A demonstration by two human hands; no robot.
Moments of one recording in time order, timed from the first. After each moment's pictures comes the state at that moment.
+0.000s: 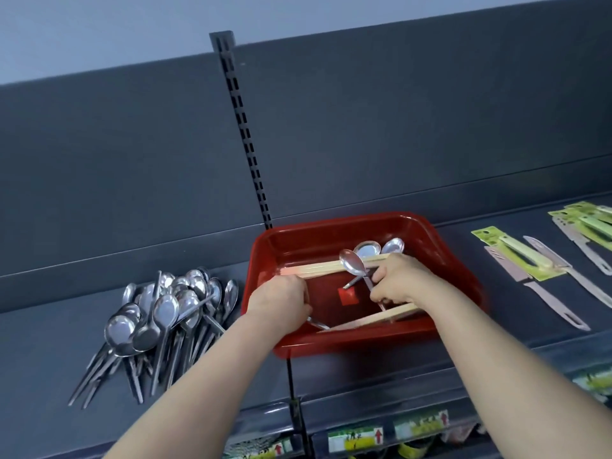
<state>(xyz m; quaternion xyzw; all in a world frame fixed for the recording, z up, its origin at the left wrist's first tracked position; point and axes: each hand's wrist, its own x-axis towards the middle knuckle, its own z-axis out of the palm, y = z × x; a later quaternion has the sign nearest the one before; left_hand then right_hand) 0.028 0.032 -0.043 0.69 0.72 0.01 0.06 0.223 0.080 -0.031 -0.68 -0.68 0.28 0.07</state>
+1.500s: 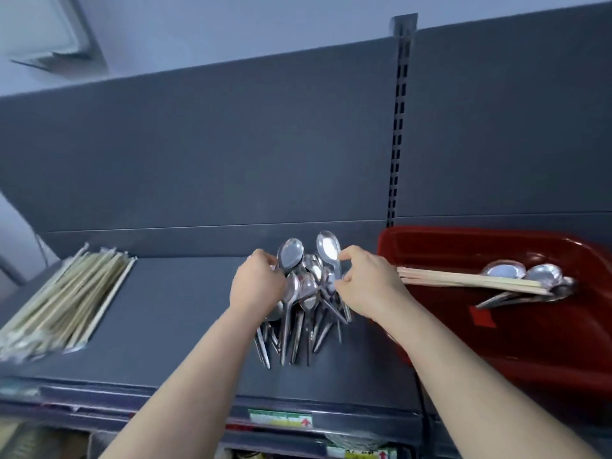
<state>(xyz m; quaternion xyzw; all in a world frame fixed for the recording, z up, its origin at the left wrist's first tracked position) -0.162 -0.024 -0.029 0.40 0.86 0.32 0.09 0.003 0.028 -0.016 -0.50 -0.82 0.23 0.18</state>
